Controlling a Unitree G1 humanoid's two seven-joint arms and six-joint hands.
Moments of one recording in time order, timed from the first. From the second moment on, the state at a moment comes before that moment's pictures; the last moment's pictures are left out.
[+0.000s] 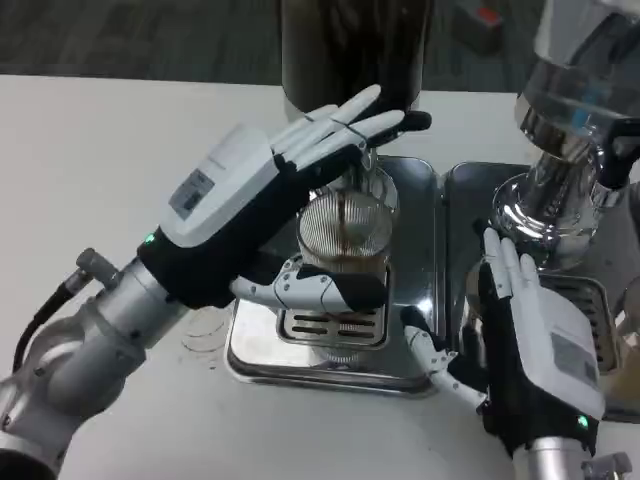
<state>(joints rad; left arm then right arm) -0.39 0.44 -0.14 0.52 0.45 -1.07 0.00 0.25 -0.08 0.37 -0.20 -0.83 0.25 -0.32</state>
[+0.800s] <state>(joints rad) -0.39 0.46 -0.16 0.52 0.45 -1.07 0.01 0.08 -0.08 0.24 -0.04 -0.38 0.10 -0.11</state>
